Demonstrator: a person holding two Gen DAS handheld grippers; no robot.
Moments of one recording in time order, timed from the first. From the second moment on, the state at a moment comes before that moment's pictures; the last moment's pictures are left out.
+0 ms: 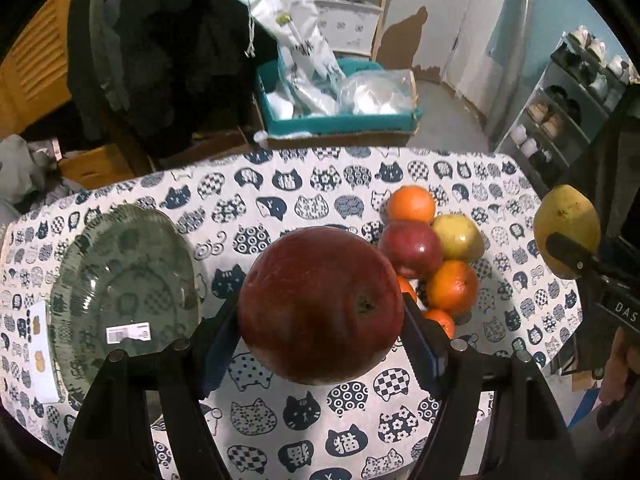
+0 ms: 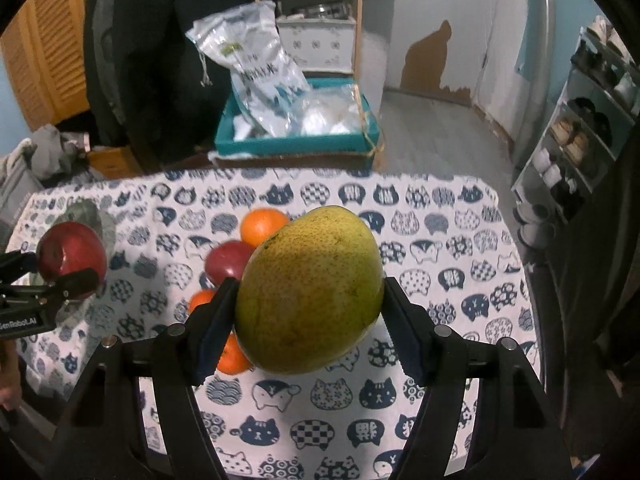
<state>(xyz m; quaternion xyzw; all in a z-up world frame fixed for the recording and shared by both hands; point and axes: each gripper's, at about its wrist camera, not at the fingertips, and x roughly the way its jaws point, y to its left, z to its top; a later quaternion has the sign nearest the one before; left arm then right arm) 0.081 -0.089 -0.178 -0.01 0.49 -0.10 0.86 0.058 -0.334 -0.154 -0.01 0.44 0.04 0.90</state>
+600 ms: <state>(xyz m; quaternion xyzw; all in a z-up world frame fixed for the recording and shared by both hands) 0.051 -0.049 -0.113 -0.02 0.43 -0.09 0.90 0.045 -0.293 -0.093 -0.02 0.37 0.09 0.92</state>
